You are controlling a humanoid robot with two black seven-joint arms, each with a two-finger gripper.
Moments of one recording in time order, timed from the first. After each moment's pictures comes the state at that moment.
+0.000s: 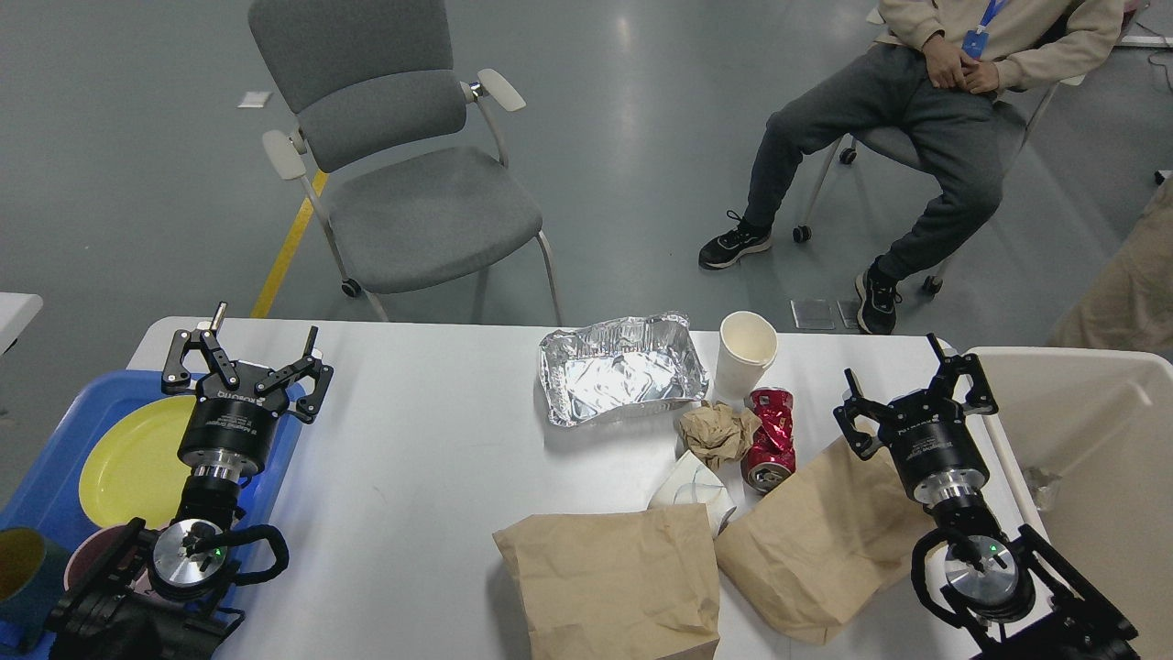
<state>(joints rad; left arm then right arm) -0.33 0.12 -1.40 -0.70 0.07 -0.61 -0.20 0.22 -0.17 1.25 0.86 -0.20 0.34 0.28</state>
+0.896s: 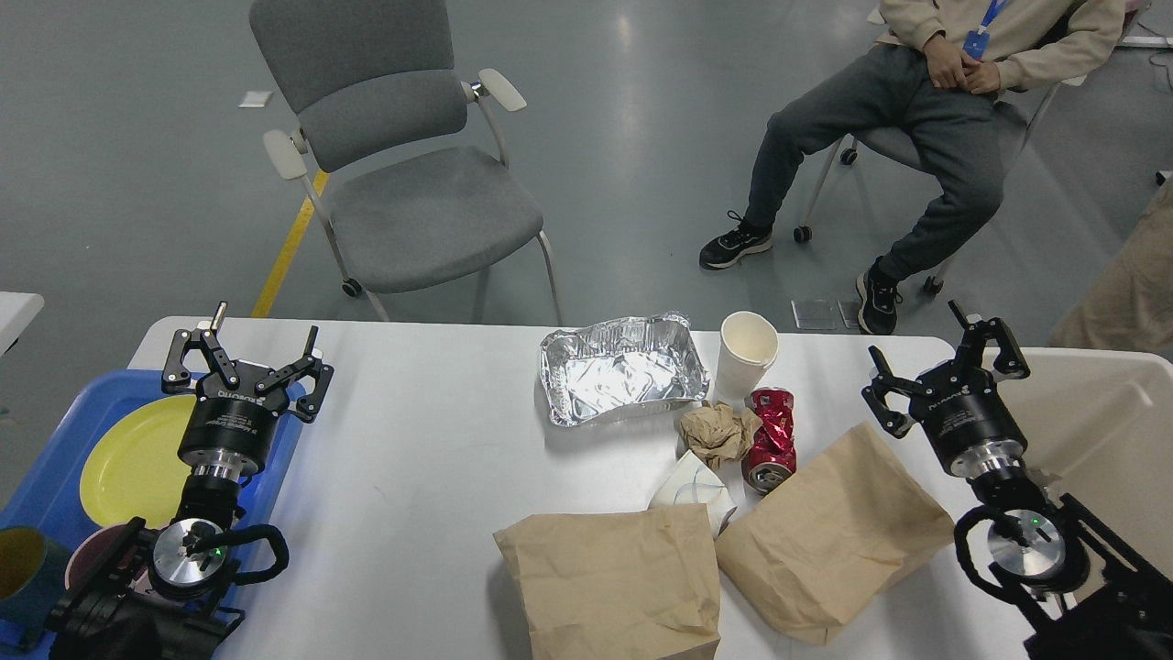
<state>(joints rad) -0.34 0.12 -1.40 -0.70 0.07 -0.61 -0.20 0.27 -0.35 1.12 0.90 -0.20 0.32 0.28</state>
